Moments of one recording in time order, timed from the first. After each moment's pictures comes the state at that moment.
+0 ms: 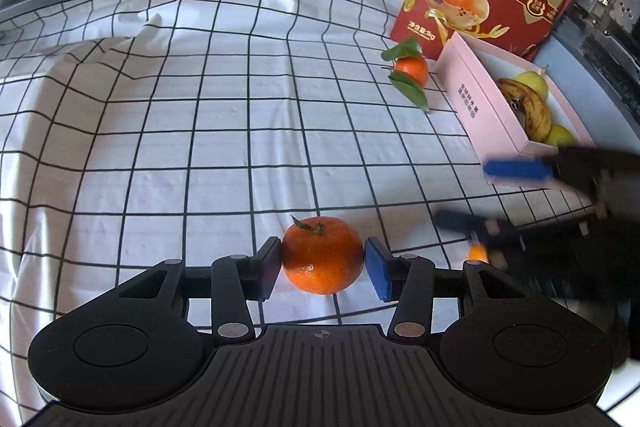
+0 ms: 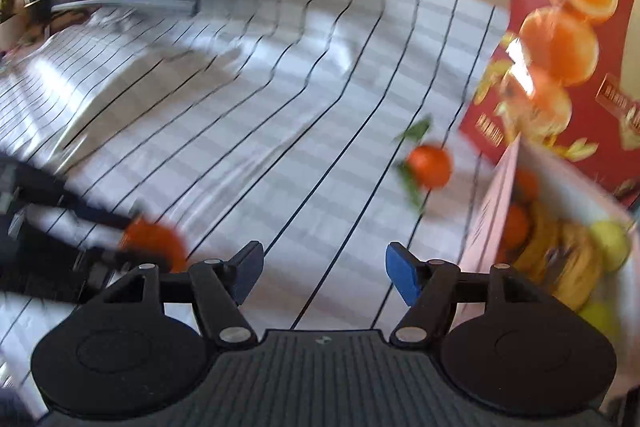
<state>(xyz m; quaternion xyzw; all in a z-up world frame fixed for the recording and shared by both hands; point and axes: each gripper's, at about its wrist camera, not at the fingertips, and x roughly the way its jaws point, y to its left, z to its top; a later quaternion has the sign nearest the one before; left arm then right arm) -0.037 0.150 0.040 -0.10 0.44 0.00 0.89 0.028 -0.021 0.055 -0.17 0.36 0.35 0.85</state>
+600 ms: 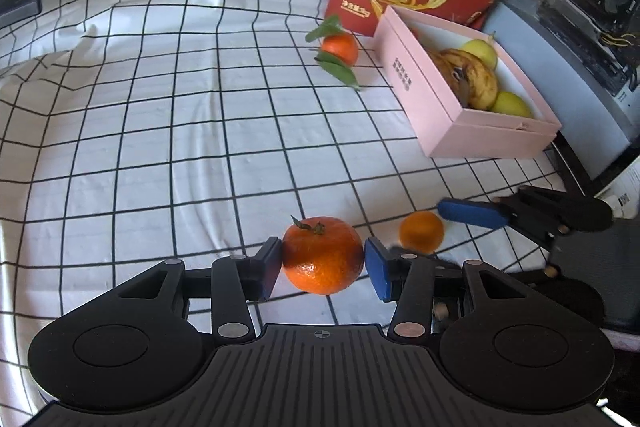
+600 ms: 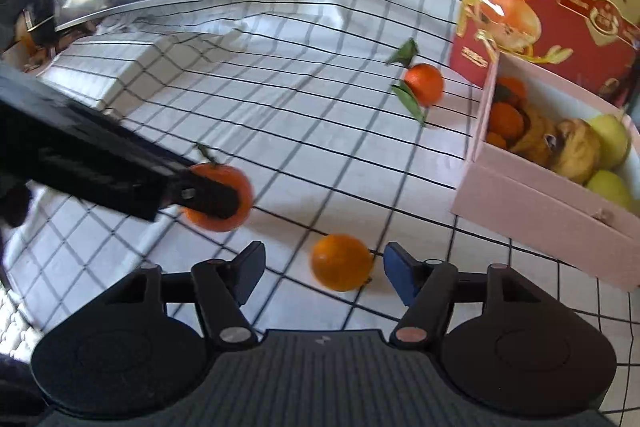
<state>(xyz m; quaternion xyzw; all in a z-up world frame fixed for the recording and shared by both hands) -0.039 0.104 0.045 -0.08 0.45 -0.06 0.89 -0.006 -0.066 0.027 -0.12 0.37 0.32 0.86</state>
